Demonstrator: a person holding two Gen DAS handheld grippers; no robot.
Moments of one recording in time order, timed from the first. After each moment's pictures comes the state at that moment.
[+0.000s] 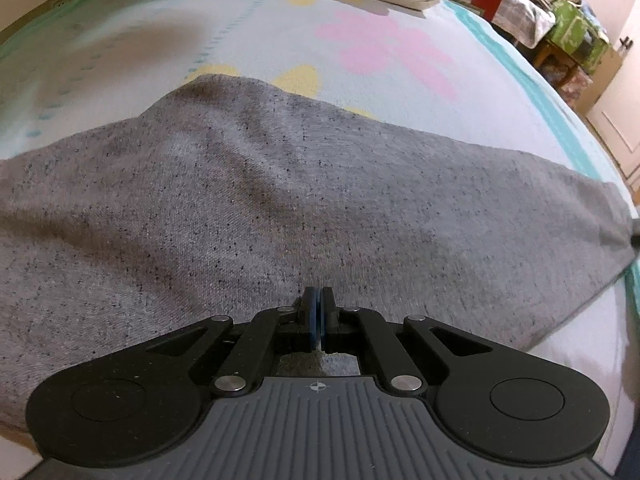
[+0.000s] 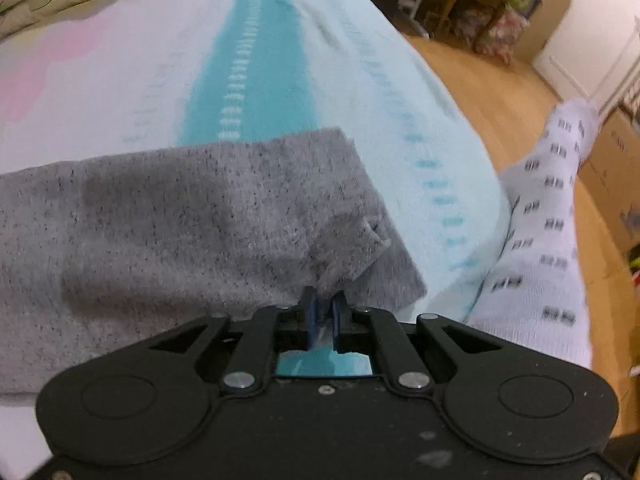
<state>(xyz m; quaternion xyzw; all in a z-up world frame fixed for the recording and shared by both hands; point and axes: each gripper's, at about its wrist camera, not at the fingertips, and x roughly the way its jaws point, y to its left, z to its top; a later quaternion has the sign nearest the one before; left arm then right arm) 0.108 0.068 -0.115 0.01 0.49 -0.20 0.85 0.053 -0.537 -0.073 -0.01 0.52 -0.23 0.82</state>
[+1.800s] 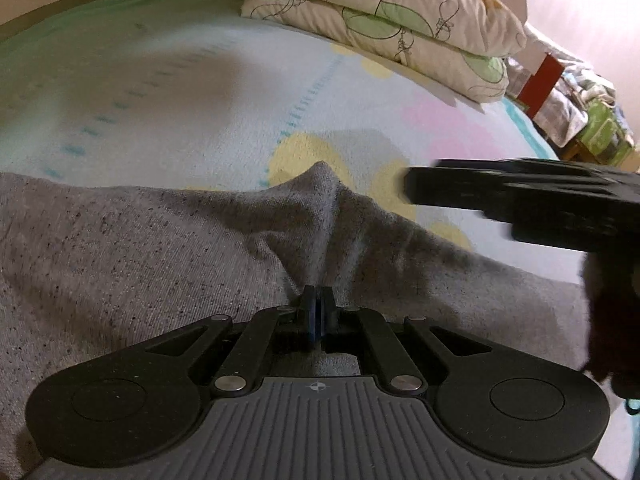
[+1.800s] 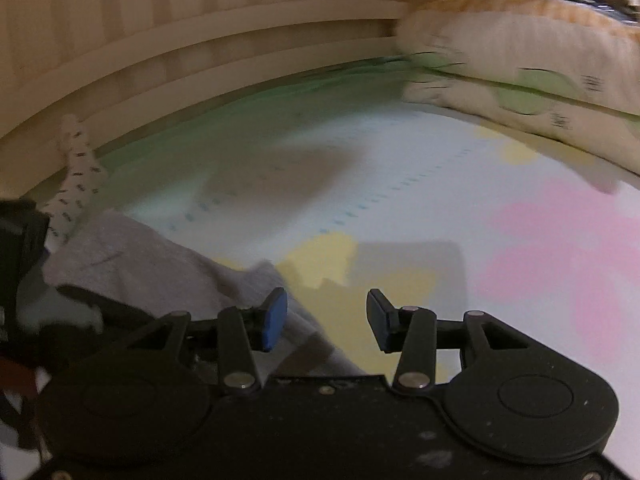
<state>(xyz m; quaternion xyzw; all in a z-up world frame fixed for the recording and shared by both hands) 0.174 0.122 -0.129 -0.11 0.42 -0.16 0.88 0.237 -0.133 -0.049 -0.03 0.38 0.32 0.87</state>
